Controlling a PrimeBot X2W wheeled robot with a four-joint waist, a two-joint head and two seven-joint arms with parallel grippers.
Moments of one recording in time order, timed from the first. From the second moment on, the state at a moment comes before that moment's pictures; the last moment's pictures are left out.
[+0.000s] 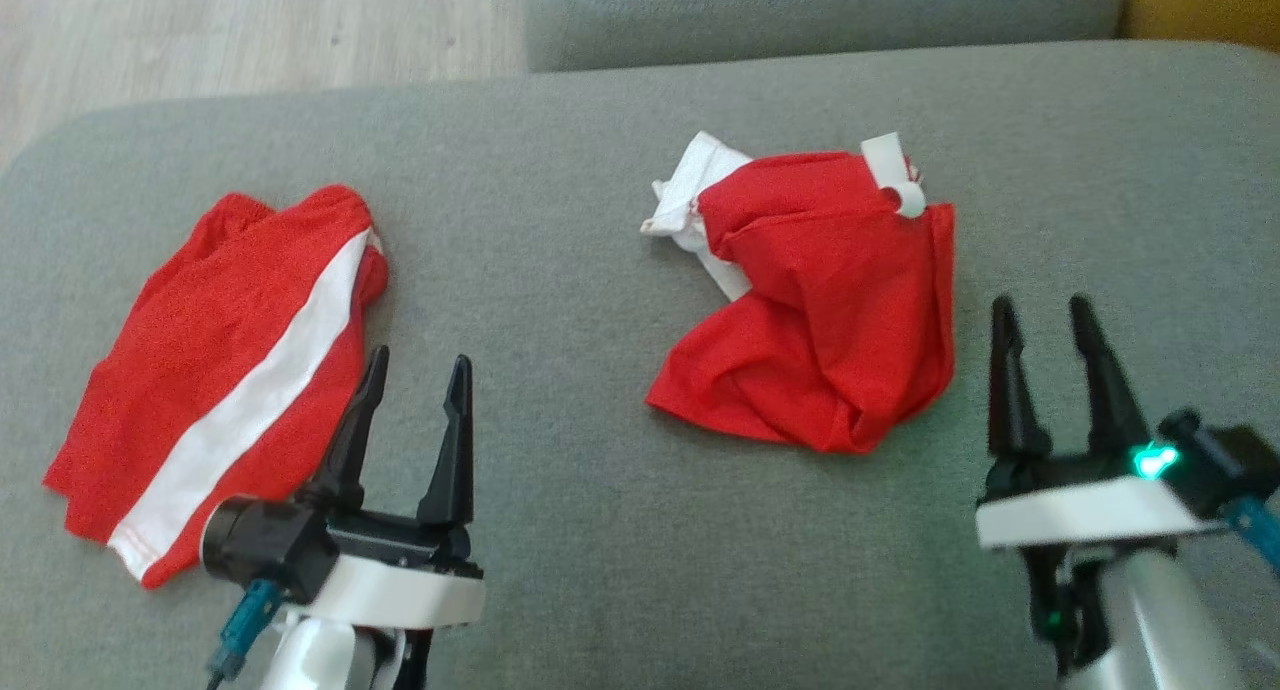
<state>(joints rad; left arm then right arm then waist) -0.08 0.10 -0.25 0.13 -0.26 -0.10 -0.25 -0.08 -0.05 0.05 0.16 0.29 0.13 -0.26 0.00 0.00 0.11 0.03</state>
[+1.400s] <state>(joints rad) -0.09 0.05 -0.22 0.15 -0.29 -0.12 -0.25 -0.60 -0.13 -0.13 0.45 0.16 0.13 -0.18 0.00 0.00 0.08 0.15</state>
